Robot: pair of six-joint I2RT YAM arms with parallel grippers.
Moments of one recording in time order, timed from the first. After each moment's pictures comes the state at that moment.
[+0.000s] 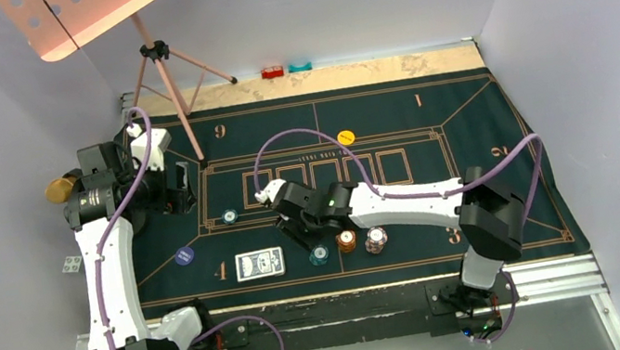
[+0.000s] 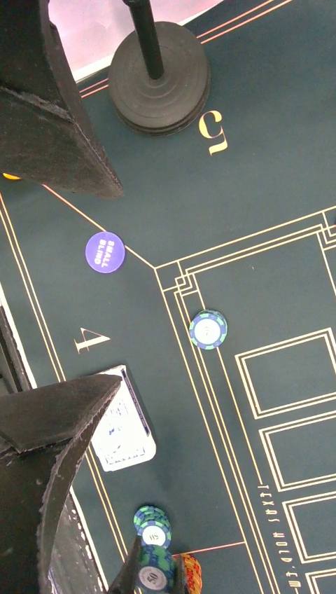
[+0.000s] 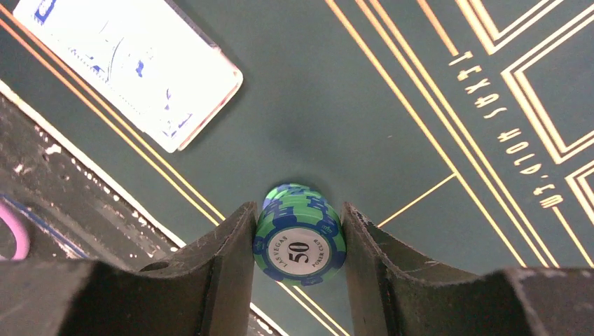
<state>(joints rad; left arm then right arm) 0.21 1.07 1.18 -1.03 0.38 0.34 1.15 1.69 1.22 -0.56 0.14 0.27</state>
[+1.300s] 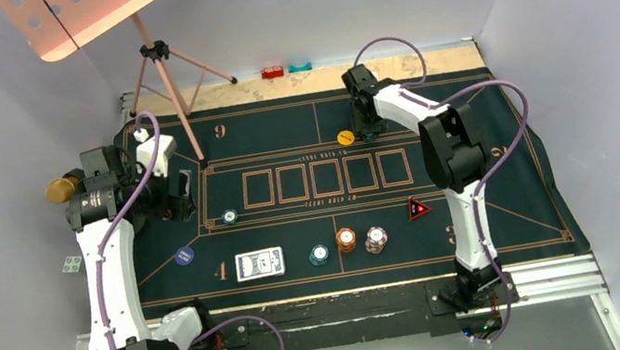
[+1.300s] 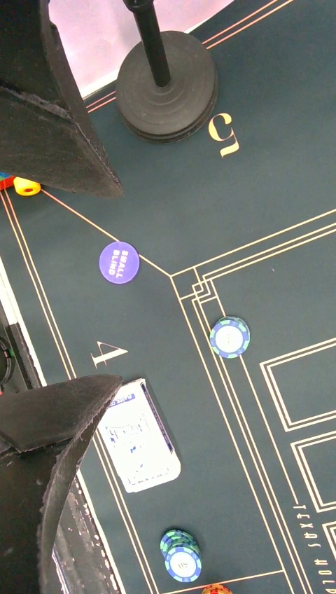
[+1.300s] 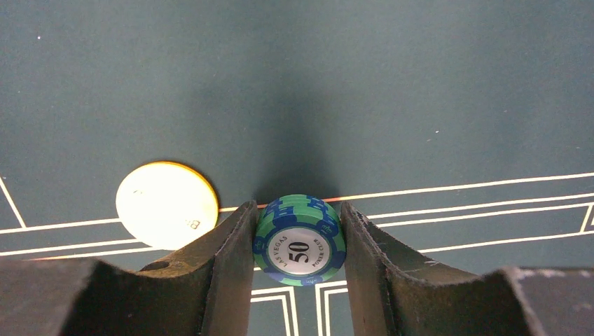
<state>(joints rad) 0.21 1.07 1.16 -1.07 0.36 0.43 0.35 2.17 1.70 -0.64 0.28 0.35</state>
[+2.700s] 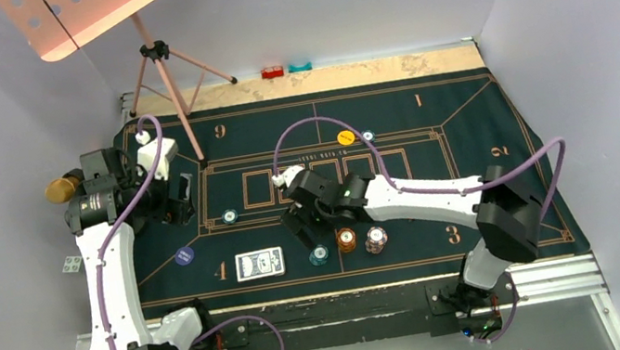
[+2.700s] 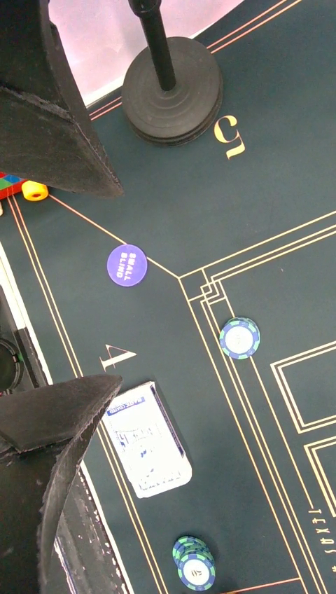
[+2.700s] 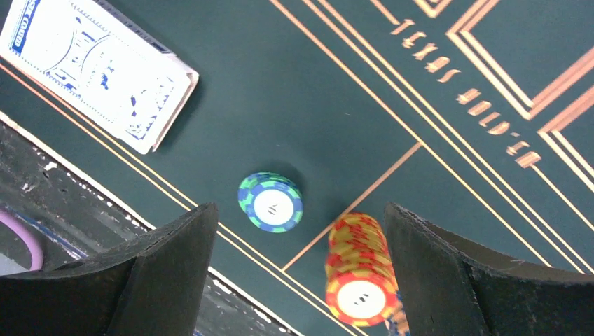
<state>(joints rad) 0.21 1.05 1.16 -1.09 0.35 0.46 1.05 1.59 1.16 -0.59 0.15 0.36</state>
